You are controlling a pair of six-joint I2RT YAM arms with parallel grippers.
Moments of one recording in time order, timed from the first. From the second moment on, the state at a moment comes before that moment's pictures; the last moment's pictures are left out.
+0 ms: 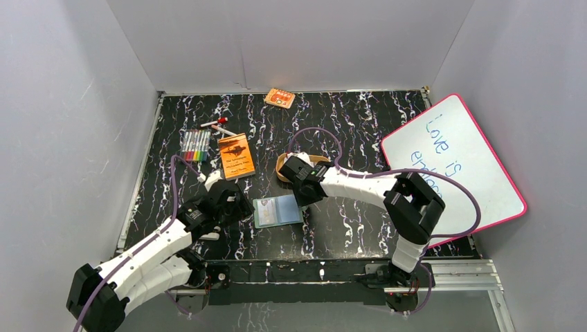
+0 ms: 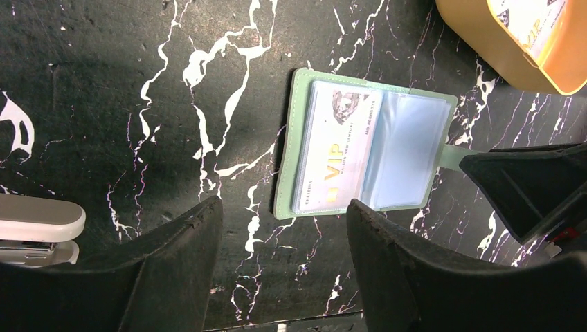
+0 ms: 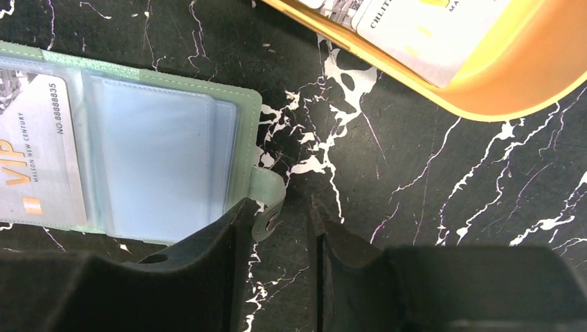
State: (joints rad) left arm -0.67 0.85 0.51 -0.58 -0.22 -1.00; right arm 0.98 1.74 1.18 -0.65 0.25 0.56
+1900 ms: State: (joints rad) left arm -0.67 1.05 0.35 -0.22 0.06 -0.99; right arm 0.94 1.46 0.86 -0.05 -0.23 0.66
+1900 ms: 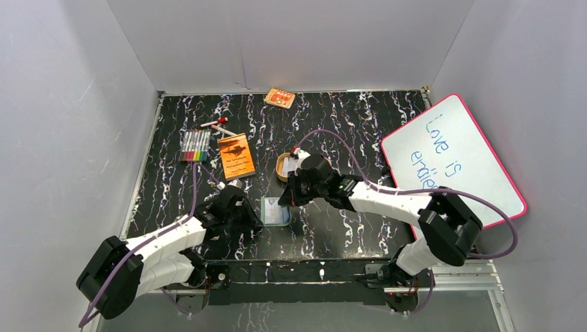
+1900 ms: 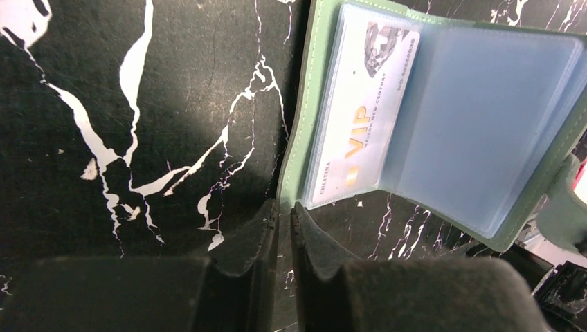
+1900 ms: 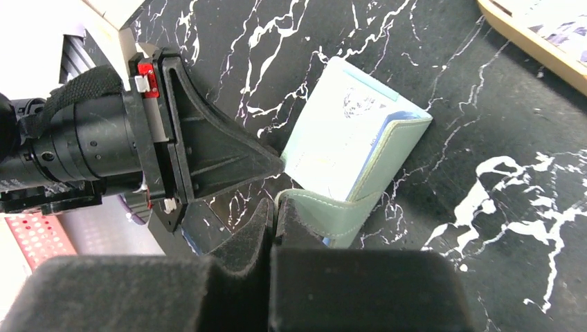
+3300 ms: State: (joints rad) left arm -0.67 0.69 0.46 -0.60 -0.22 -1.10; right arm 1.00 1.82 1.01 0.15 -0.36 0.74
